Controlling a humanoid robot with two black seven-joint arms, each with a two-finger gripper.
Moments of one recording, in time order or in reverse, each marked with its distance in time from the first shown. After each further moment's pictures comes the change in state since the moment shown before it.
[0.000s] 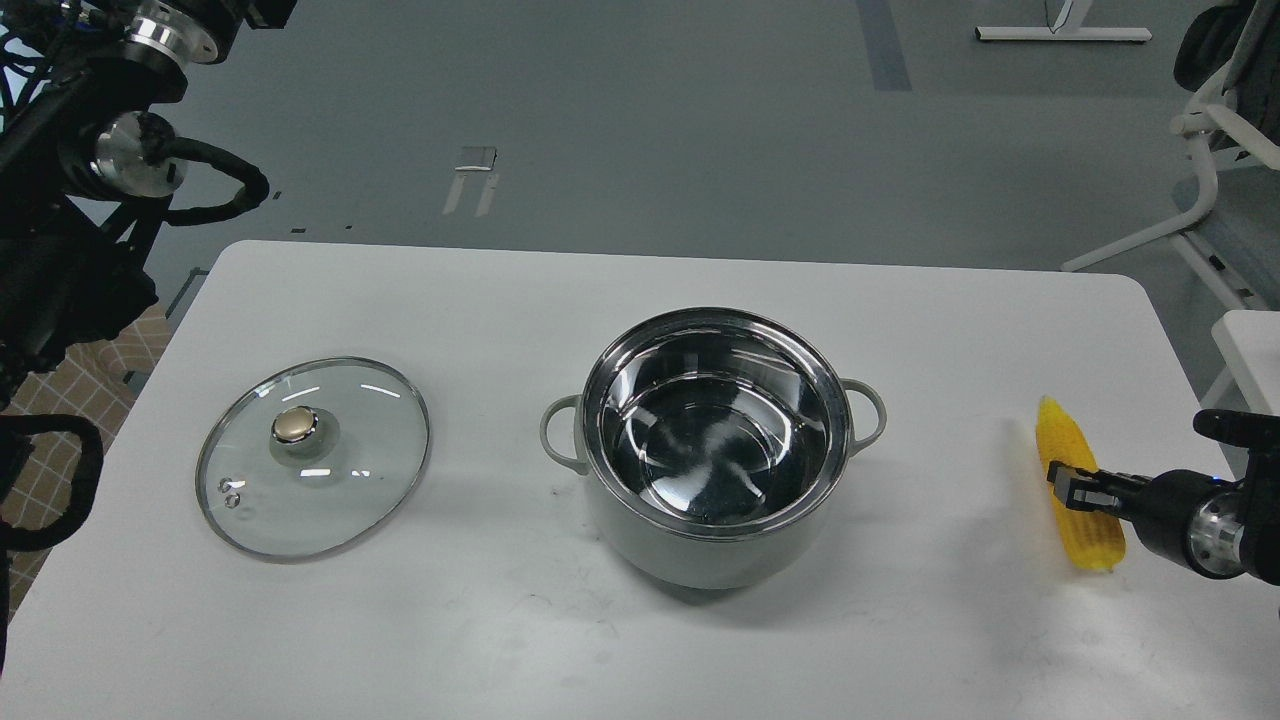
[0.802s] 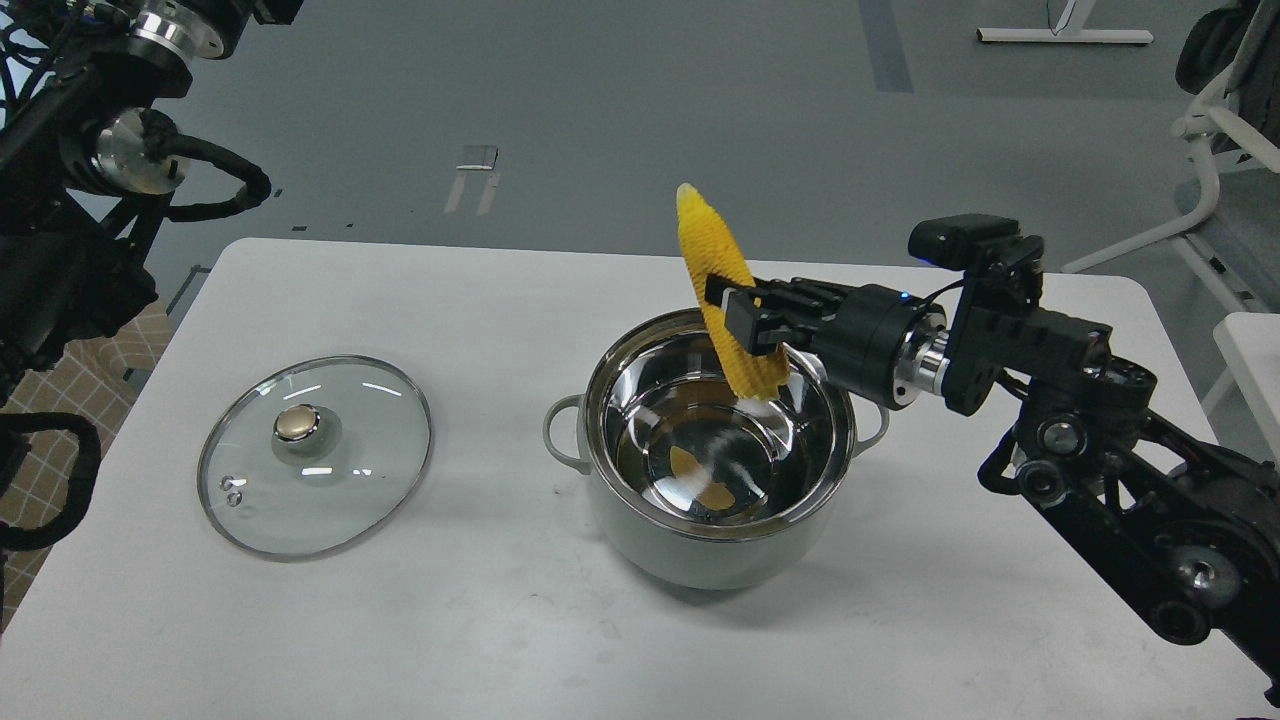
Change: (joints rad) left arm -0.002 0.007 0.011 -0.017 0.012 -0.025 0.000; right arm 0.431 0.364 -0.368 0.185 0.022 0.008 -0.002
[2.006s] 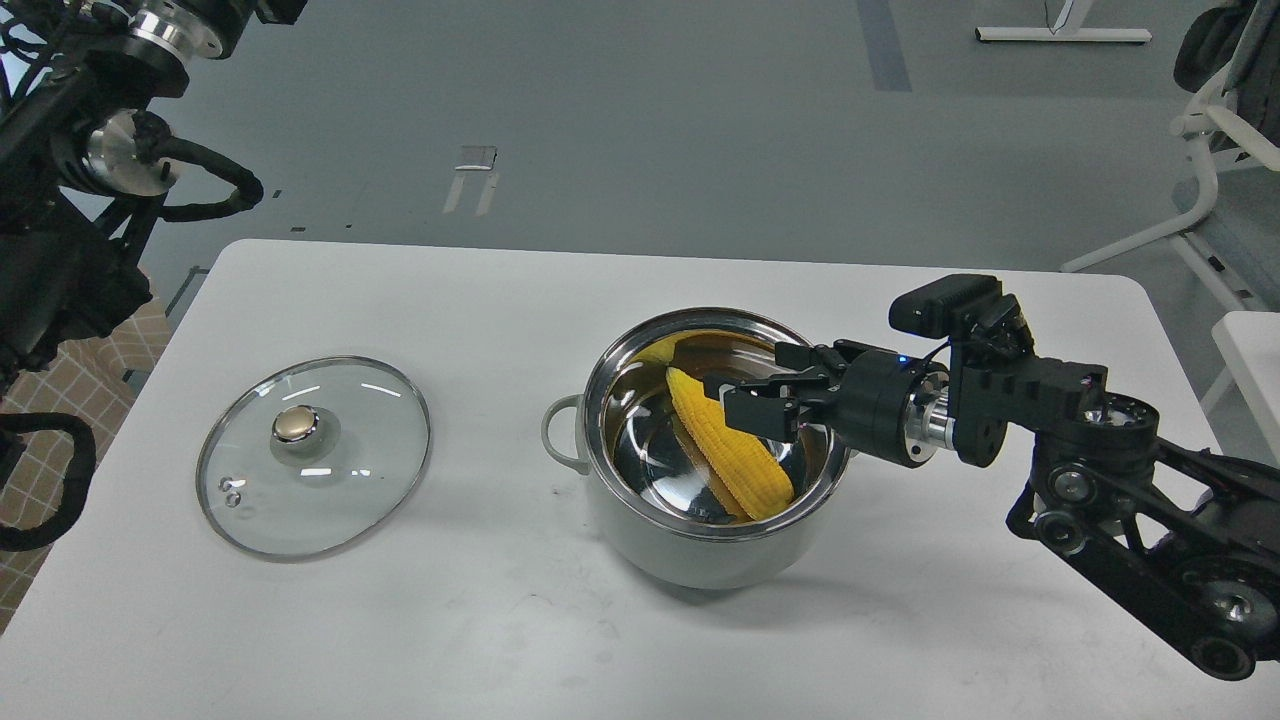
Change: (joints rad) left arm -0.002 0.003 0.001 0.000 0.002 -0.042 0.000; right arm -0.018 -0.084 -0.025 0.046 0.012 -0.006 0.002
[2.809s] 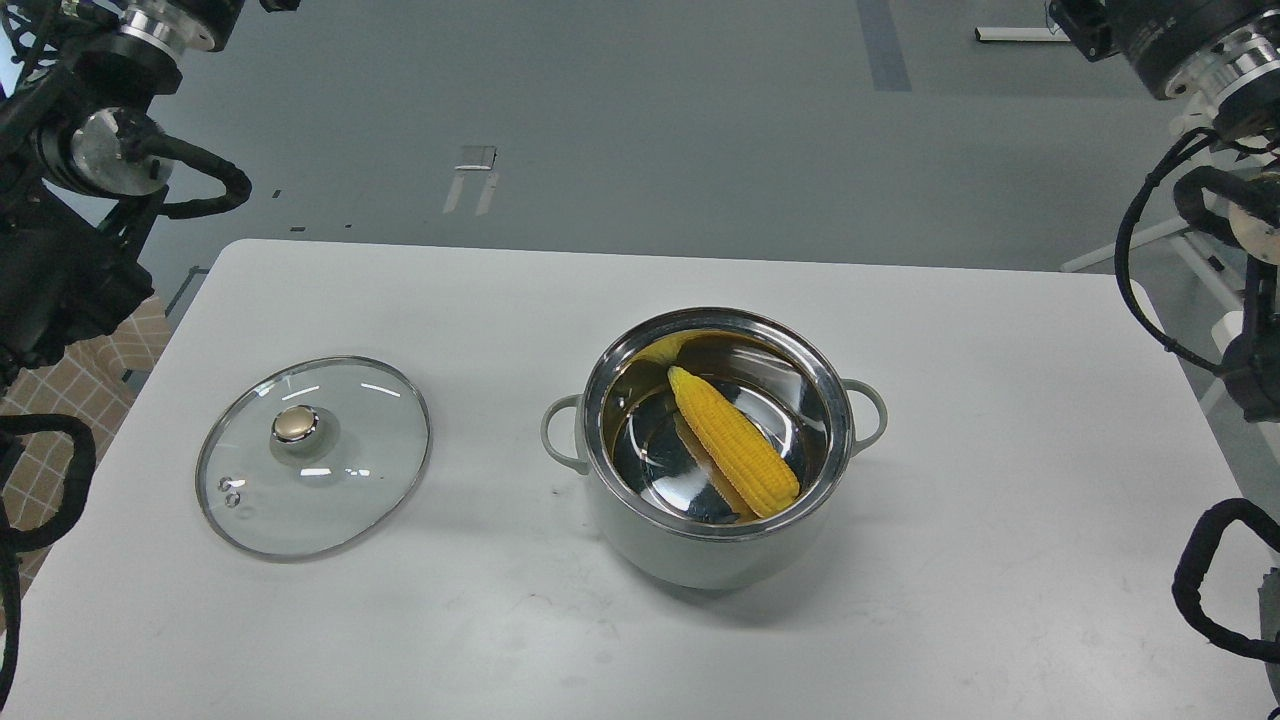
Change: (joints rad) left arm 0.009 0.002 -0.021 0.005 -0.130 -0.111 -0.003; right arm 0.254 0.213 0.810 -0.579 0.768 -0.072 0.013
